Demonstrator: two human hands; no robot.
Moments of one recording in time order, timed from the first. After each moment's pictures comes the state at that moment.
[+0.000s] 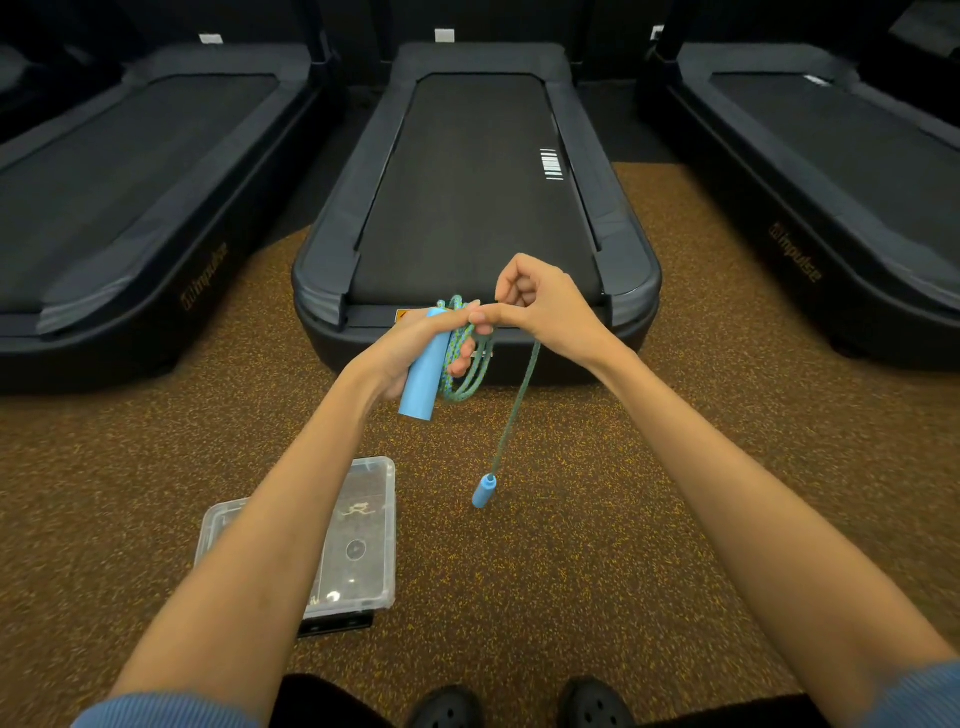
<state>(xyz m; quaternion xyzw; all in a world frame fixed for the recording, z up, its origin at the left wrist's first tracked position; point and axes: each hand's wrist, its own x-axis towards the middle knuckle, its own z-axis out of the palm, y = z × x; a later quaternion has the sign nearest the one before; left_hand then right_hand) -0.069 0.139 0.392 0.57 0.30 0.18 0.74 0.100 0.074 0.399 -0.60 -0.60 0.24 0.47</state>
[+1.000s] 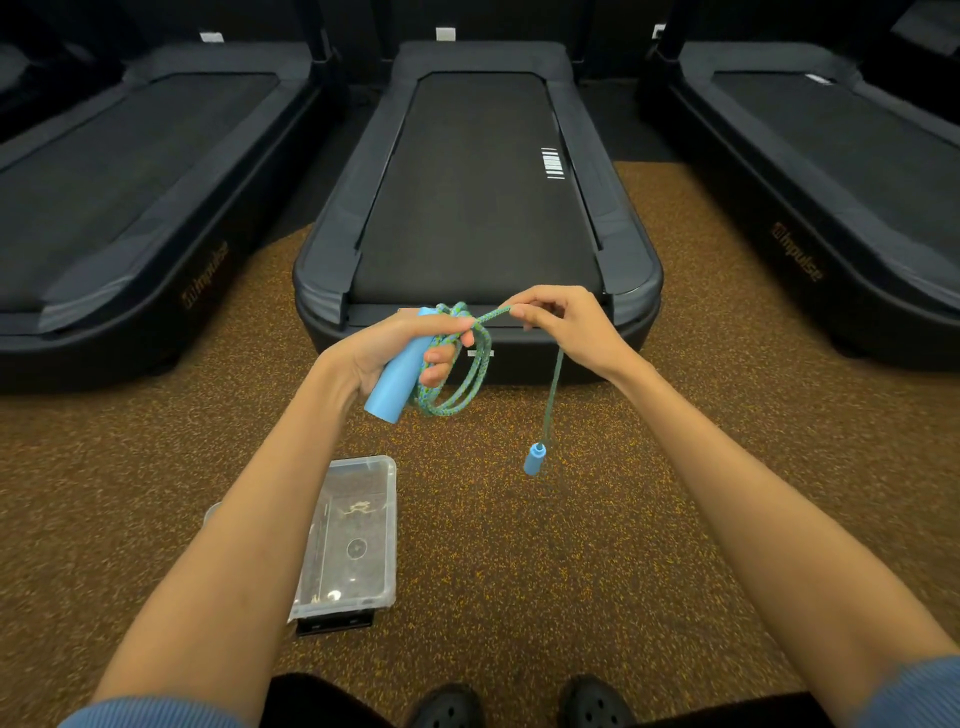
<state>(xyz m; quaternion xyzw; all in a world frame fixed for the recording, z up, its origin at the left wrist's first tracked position) -0.088 0.140 0.410 0.60 0.28 0.07 0.75 0.129 0.069 0.369 -0.62 -0.62 0.20 0.44</state>
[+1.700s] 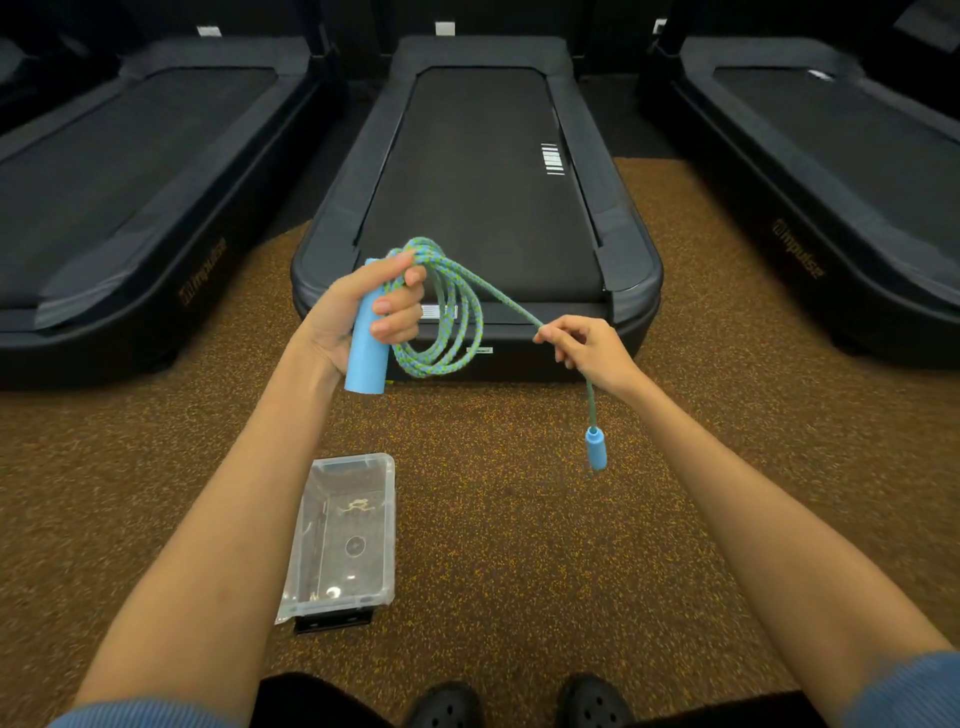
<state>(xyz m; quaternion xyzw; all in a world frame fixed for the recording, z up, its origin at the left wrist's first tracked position) -0.105 0.160 0.422 0.47 0.08 0.16 0.86 0.153 0.055 0.324 -0.69 -0.53 0.24 0.43</state>
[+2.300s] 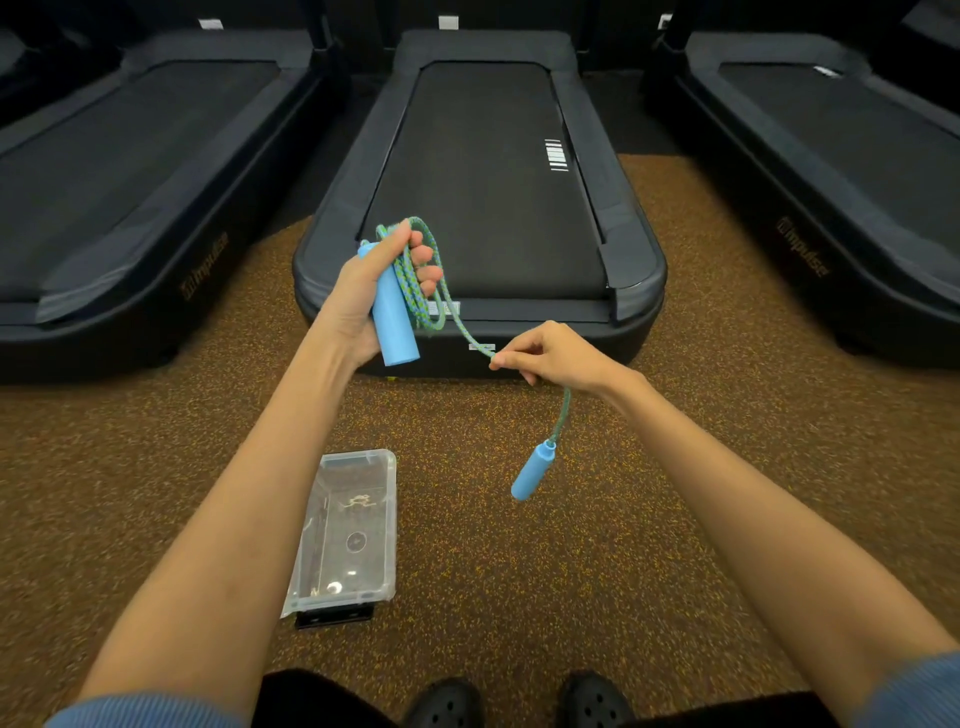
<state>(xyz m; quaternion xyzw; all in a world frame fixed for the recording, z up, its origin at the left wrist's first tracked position) -0.087 0.159 0.421 0.40 0.23 0.37 0.80 0.114 0.062 0.350 -0.65 -0.63 0.31 0.29</state>
